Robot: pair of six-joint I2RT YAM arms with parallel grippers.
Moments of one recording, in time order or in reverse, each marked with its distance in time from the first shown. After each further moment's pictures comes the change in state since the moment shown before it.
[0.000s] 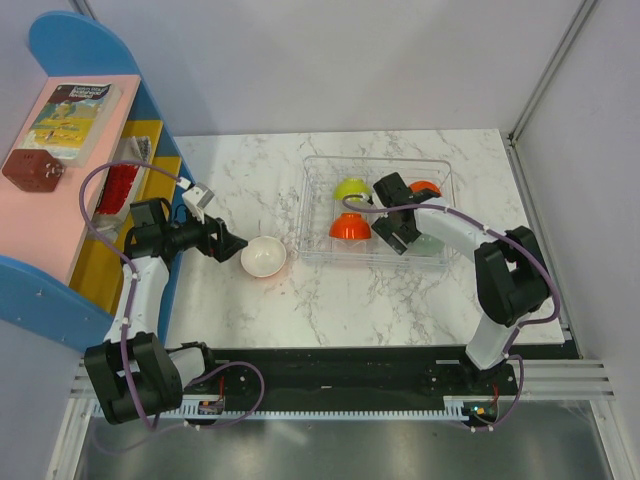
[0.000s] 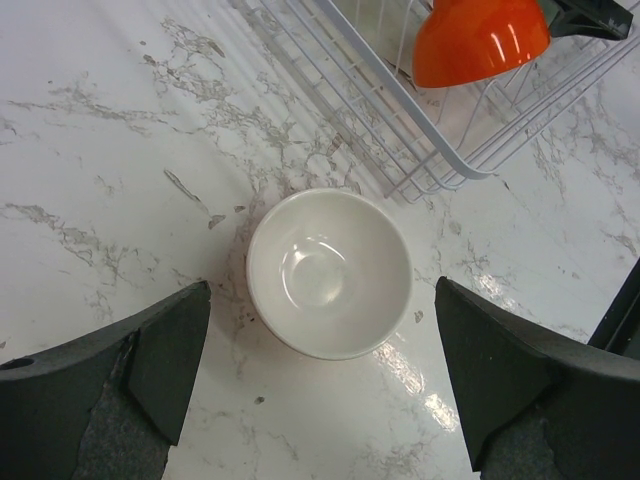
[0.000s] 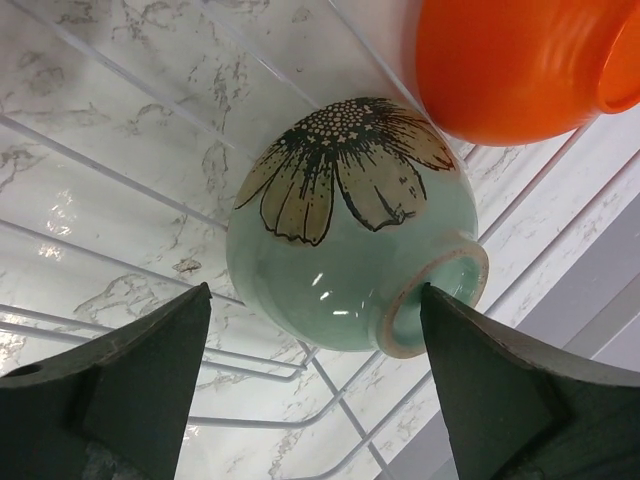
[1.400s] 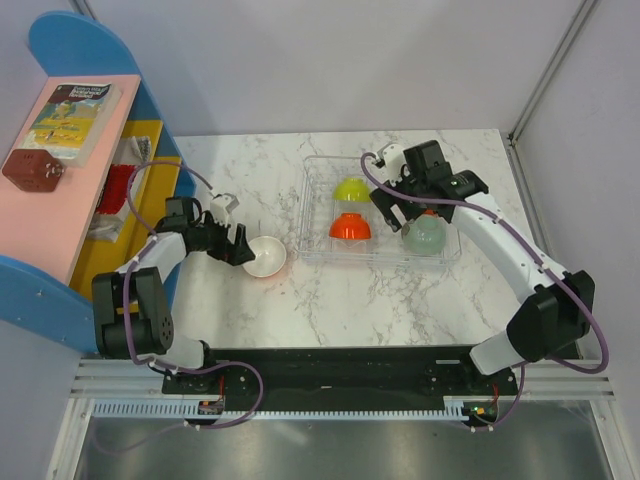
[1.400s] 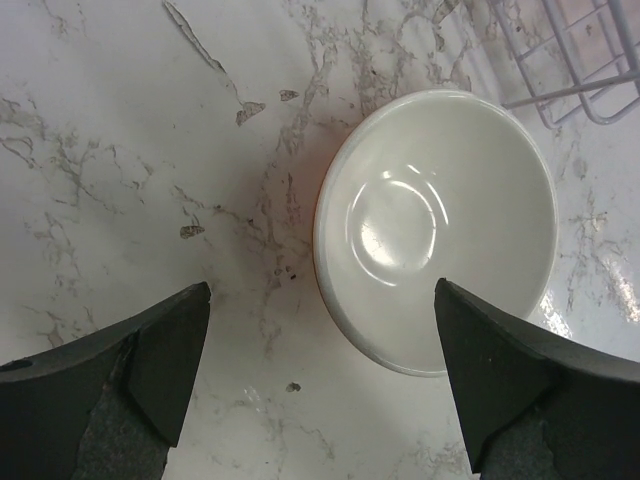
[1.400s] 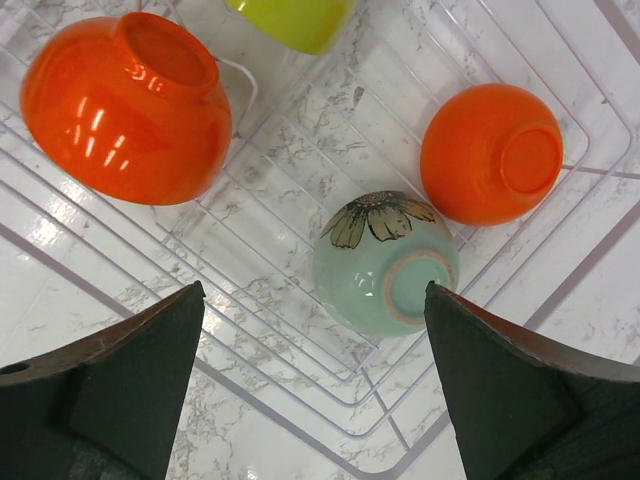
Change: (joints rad) left arm -0.111 0.333 0.020 0.021 -0.268 0.027; right arm -0.056 -0.251 0.173 -0.084 -0.389 0.042
